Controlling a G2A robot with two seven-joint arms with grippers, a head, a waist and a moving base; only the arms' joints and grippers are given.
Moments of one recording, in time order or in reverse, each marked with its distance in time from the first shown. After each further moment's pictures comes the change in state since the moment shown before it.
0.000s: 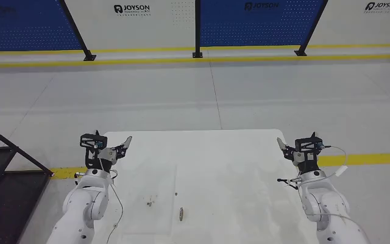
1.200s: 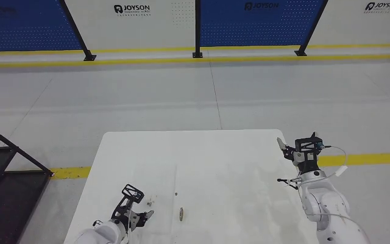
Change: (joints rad) left arm 0.378 0.004 0.071 -0.217 0.008 -0.224 -0.631; right arm 0.000 0.000 0.000 0.000 0.000 0.000 0.000
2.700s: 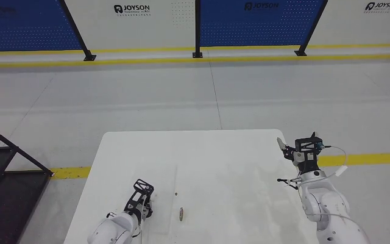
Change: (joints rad) left arm -0.145 -0.005 0.132 0.124 0.059 0.090 -0.026; right arm 0.000 0.000 0.000 0.000 0.000 0.000 0.000
